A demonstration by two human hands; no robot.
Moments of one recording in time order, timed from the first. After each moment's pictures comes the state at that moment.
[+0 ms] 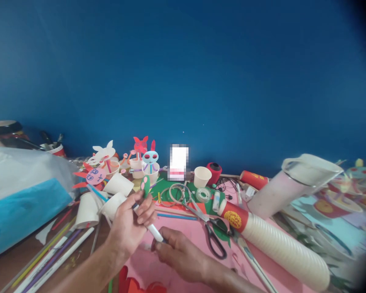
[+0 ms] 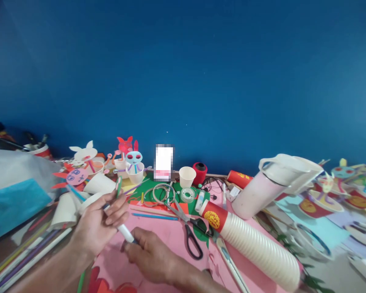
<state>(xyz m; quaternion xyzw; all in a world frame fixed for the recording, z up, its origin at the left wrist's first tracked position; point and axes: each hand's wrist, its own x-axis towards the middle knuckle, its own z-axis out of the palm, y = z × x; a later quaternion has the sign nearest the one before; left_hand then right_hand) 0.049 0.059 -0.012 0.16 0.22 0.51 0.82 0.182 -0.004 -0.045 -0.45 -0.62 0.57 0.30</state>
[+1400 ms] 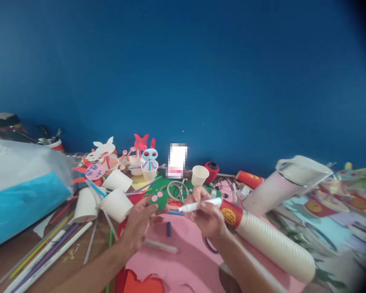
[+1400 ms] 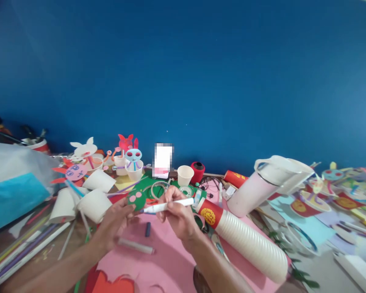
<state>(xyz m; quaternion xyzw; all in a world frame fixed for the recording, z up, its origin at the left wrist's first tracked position) 0.062 0.055 -0.058 0.33 0.42 0.46 0.71 0.232 0.023 -0.034 -0.33 -0.47 0.56 0.60</state>
